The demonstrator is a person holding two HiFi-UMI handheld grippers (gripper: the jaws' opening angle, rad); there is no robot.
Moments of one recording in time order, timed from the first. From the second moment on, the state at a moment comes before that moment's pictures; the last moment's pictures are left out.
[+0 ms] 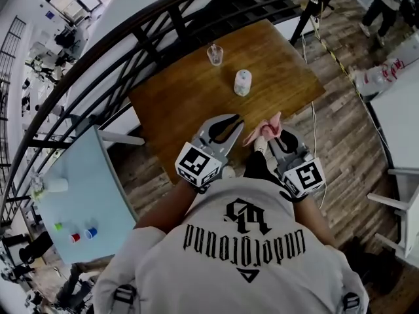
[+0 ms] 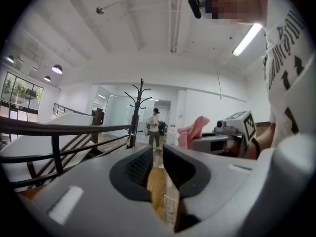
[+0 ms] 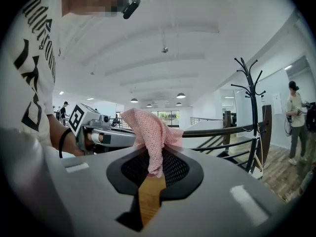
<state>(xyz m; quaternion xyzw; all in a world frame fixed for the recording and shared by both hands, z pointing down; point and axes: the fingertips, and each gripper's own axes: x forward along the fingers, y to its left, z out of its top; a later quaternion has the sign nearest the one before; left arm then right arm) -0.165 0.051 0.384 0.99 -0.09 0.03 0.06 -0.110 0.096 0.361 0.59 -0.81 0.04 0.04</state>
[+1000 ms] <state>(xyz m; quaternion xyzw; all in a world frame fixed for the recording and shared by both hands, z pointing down) -0.049 -0.079 0.472 0.97 -0.22 0.11 0.06 0.026 -0.035 0.432 0.53 -0.84 0.10 0.07</state>
